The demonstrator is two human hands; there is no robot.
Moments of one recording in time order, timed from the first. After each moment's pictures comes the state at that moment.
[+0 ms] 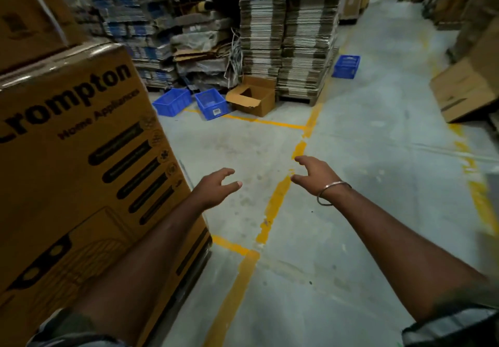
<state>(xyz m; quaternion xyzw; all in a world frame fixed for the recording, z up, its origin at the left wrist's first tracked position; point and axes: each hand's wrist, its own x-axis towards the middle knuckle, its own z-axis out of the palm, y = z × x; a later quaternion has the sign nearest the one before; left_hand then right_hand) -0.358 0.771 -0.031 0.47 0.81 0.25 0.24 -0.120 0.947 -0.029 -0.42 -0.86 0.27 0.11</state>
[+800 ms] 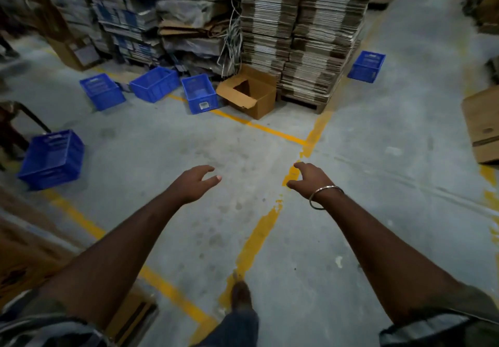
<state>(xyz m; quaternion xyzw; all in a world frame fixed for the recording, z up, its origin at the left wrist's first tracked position) -0.561 1.247 -0.087 0.43 0.84 0.21 0.24 -0.305 1.454 -0.088 -0.44 -0.86 0.27 0.00</state>
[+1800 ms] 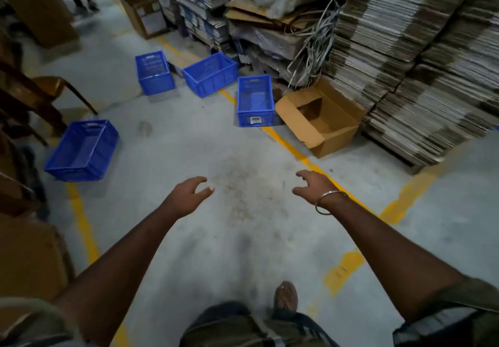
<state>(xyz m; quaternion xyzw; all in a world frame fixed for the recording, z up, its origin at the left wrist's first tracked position) -1.040 1.627 -0.150 0.21 0.92 0.23 0.25 -0.879 1.943 -0.161 -0.29 -0.89 0.32 -0.12</state>
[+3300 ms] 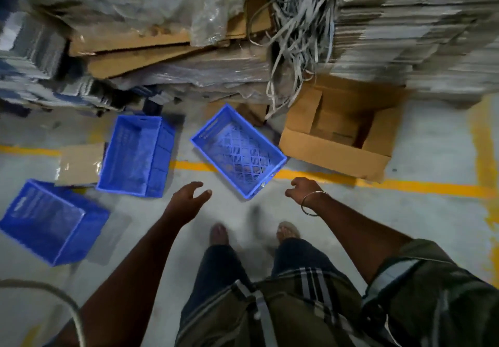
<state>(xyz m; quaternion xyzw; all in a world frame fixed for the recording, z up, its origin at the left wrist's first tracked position) -2.055 2.147 -0.291 0.38 0.84 0.07 0.39 -1.757 2.291 -0.358 -0.61 -0.62 0.47 -0.16</state>
